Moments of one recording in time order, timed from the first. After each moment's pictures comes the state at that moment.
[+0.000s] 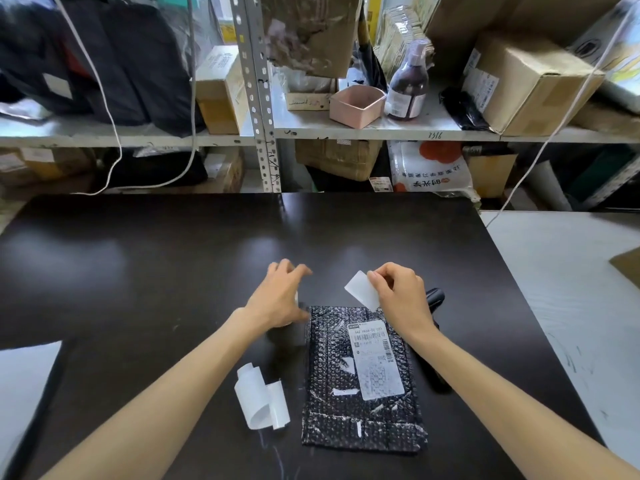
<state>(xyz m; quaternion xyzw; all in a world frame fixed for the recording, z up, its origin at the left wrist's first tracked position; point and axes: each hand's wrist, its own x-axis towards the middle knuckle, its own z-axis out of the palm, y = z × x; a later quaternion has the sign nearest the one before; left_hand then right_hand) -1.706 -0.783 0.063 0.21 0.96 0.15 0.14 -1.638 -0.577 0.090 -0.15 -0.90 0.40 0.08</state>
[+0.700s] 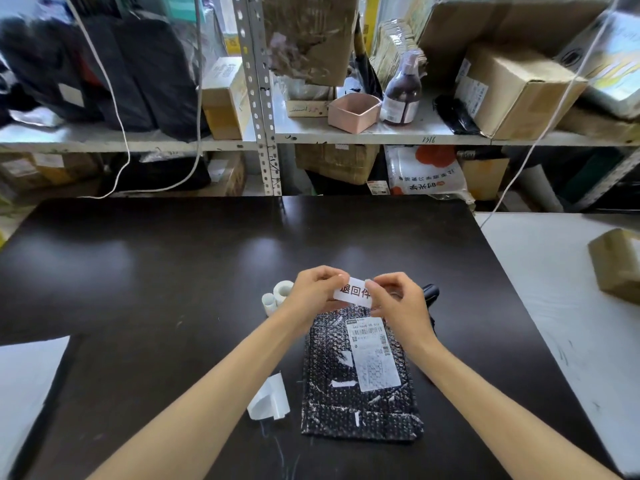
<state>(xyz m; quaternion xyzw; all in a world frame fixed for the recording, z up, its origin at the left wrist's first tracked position) -1.661 -0.729 0.100 -0.06 0.65 0.71 0.27 -1.600 -0.580 0.089 -0.19 -0.76 0.62 0.07</state>
